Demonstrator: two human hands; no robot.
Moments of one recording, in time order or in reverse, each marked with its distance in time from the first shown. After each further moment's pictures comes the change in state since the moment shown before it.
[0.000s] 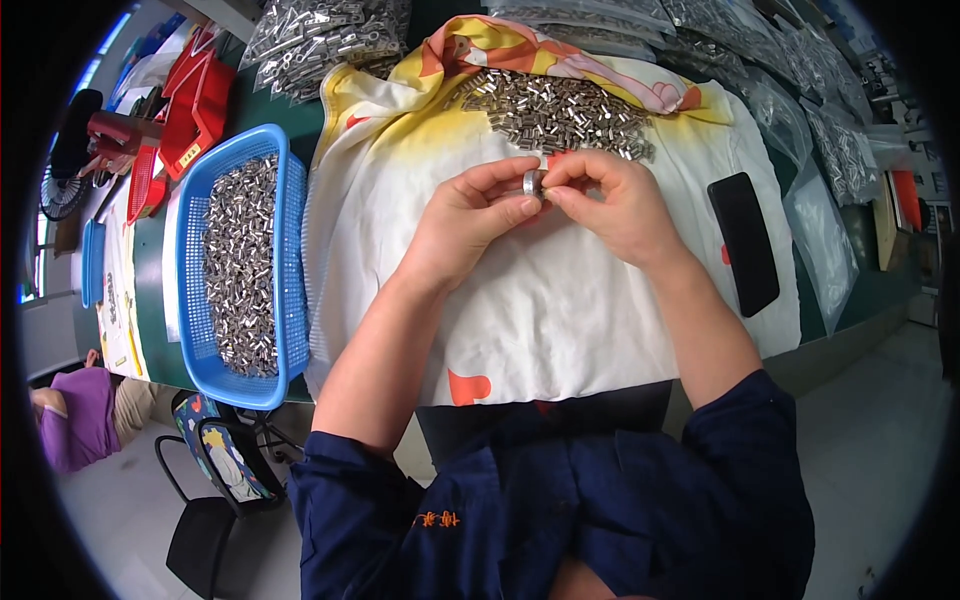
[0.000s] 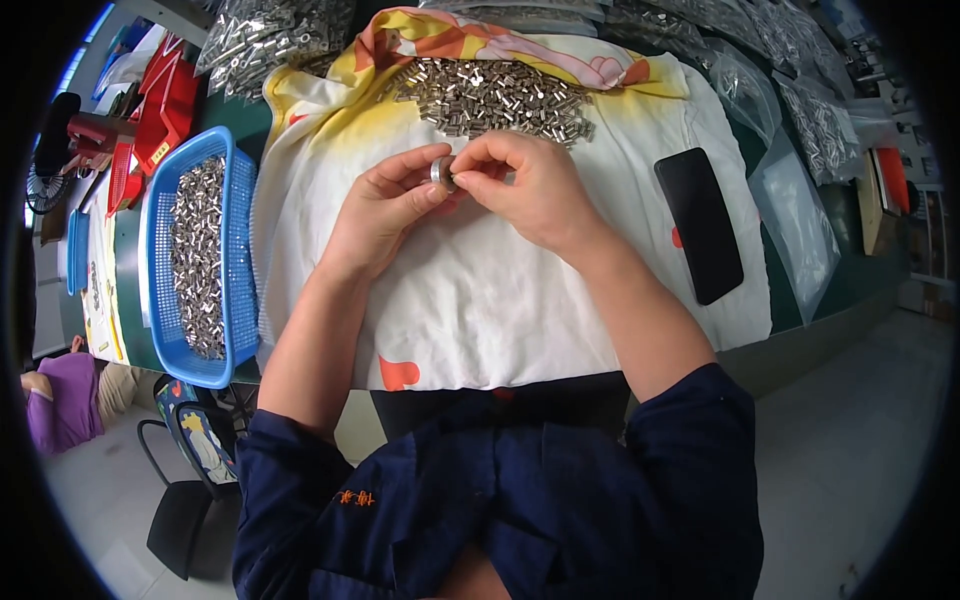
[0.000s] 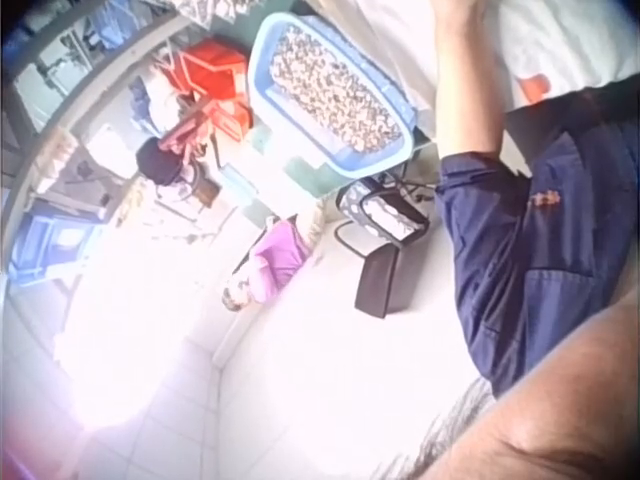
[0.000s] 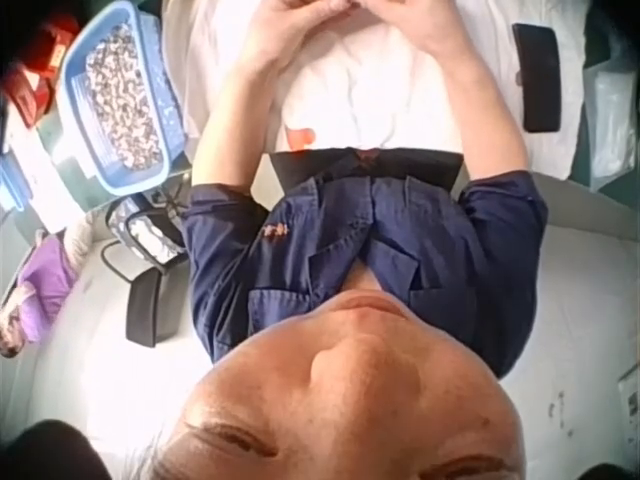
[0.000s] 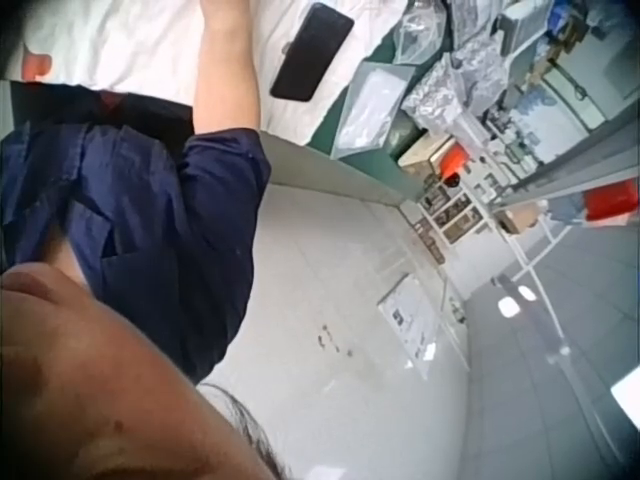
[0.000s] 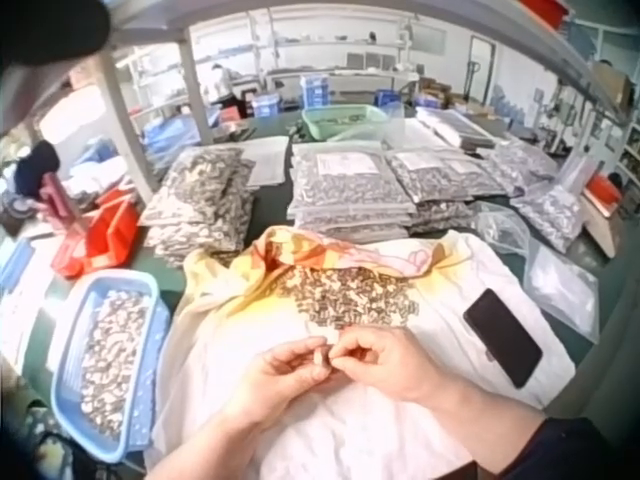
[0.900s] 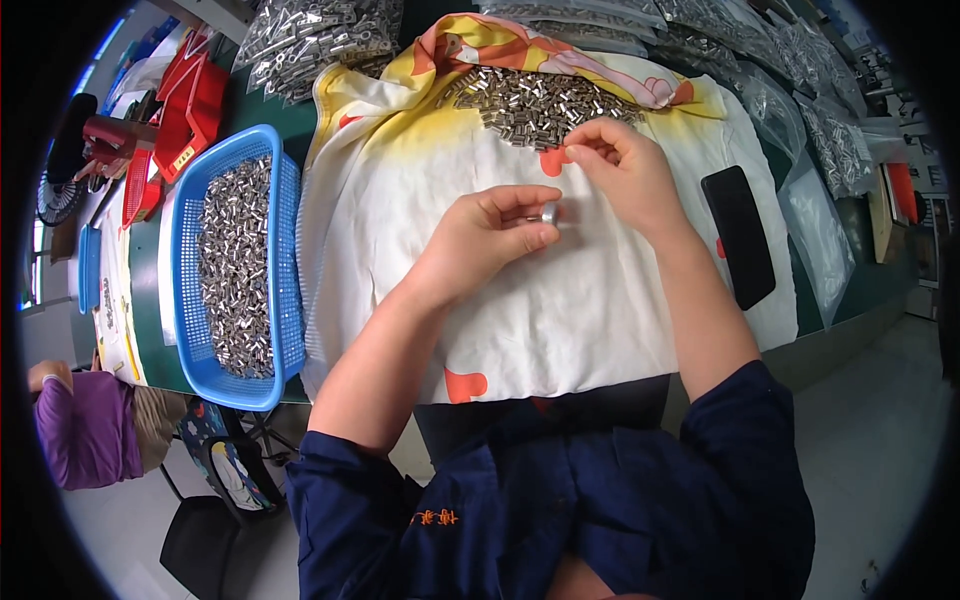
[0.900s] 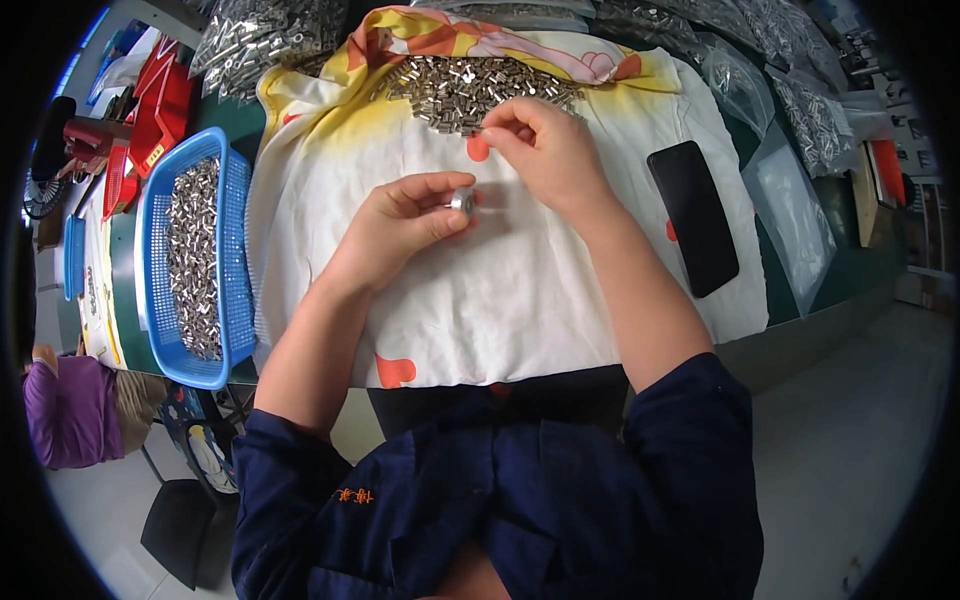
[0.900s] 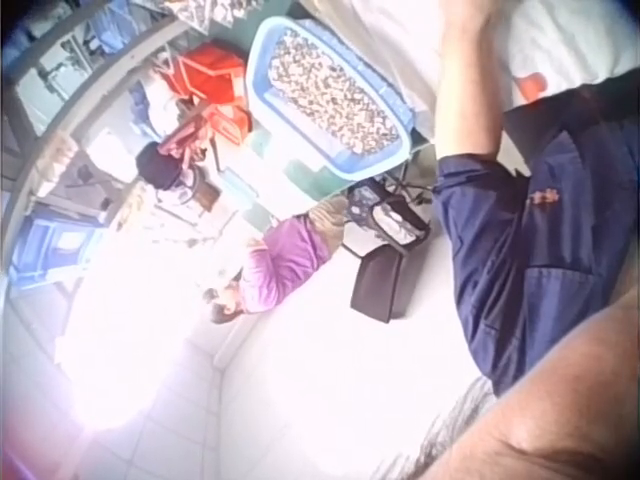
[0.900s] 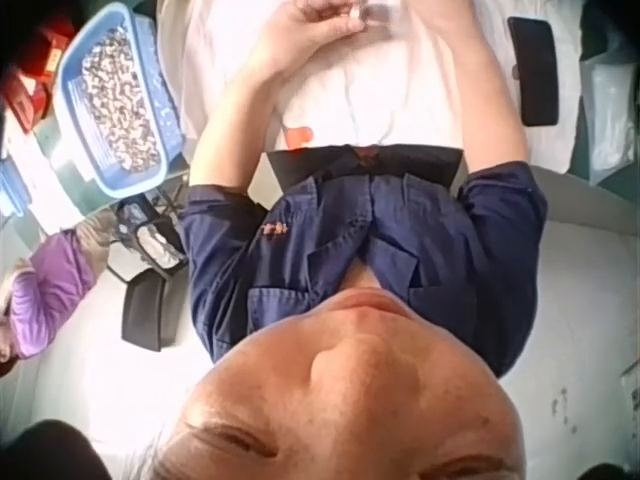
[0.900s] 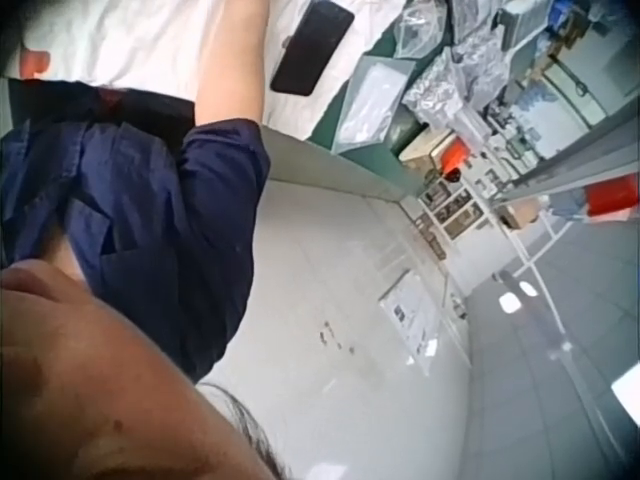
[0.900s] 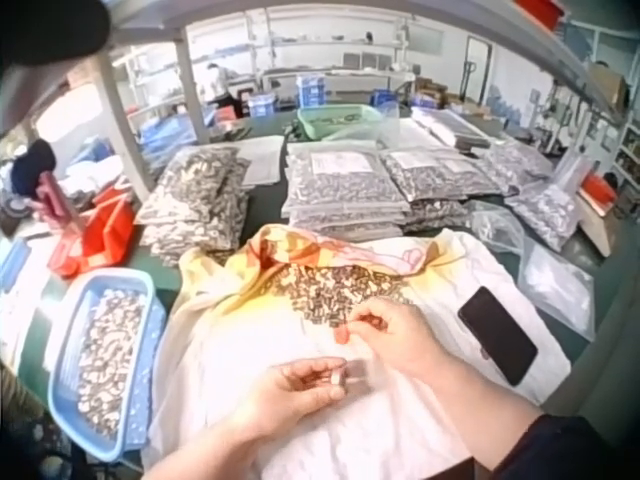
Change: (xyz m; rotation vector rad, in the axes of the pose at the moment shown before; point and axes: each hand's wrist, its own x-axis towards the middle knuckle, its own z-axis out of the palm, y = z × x) left_hand -0.012 -0.002 0.016 0.177 -0.038 -0.132; right_hand 0.012 0.012 -0.017 0.085 0.057 0.122
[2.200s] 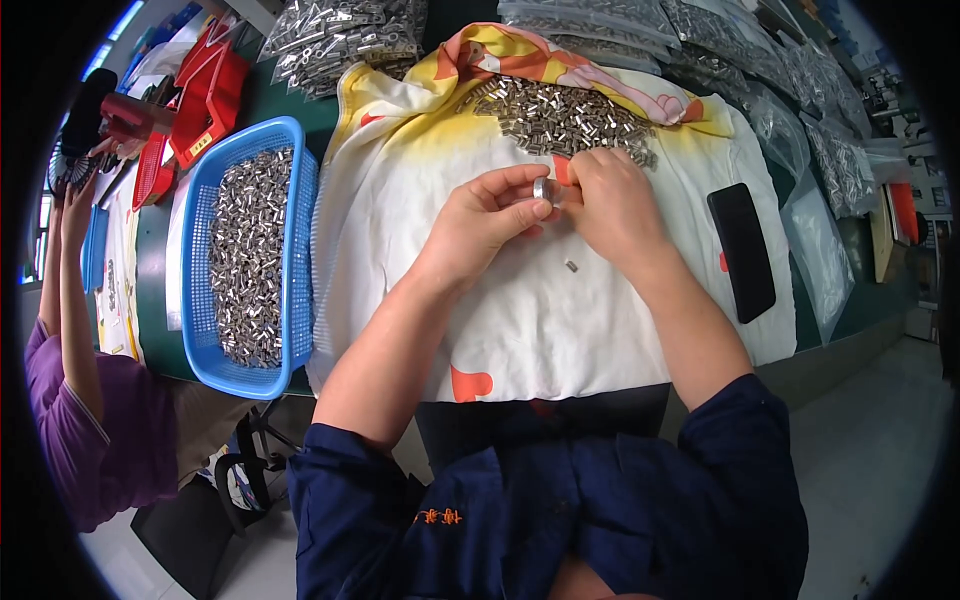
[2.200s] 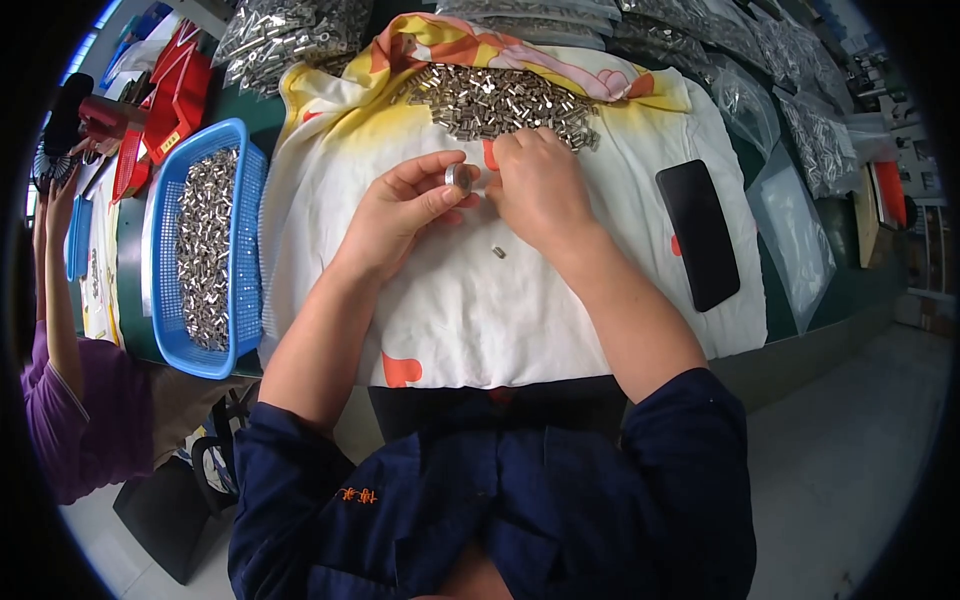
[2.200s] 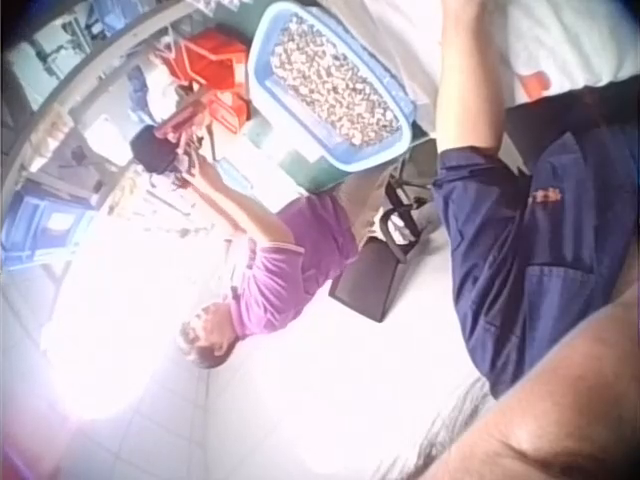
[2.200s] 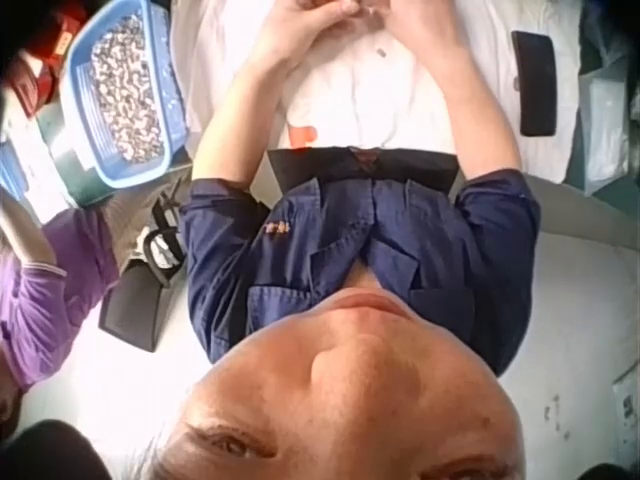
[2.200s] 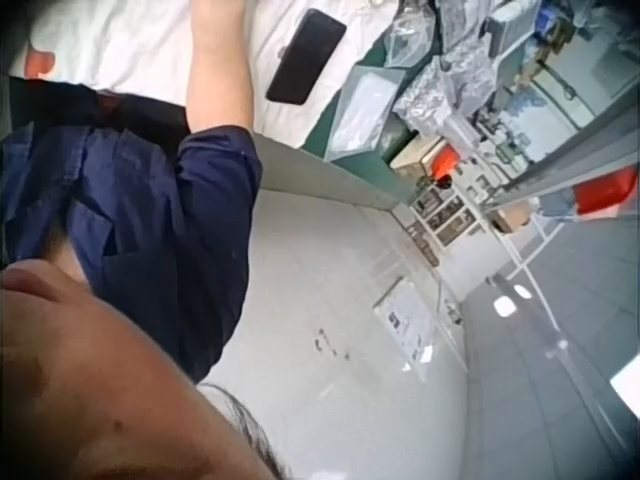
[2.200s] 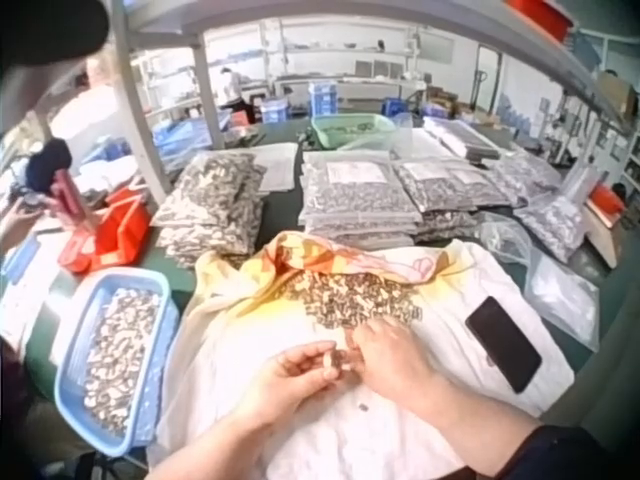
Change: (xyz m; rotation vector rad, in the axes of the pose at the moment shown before) left_hand 0.008 0.000 -0.014 -0.087 0.054 0.096; right_hand -0.007 -0.002 0.019 -1.088 0.069 -0.299
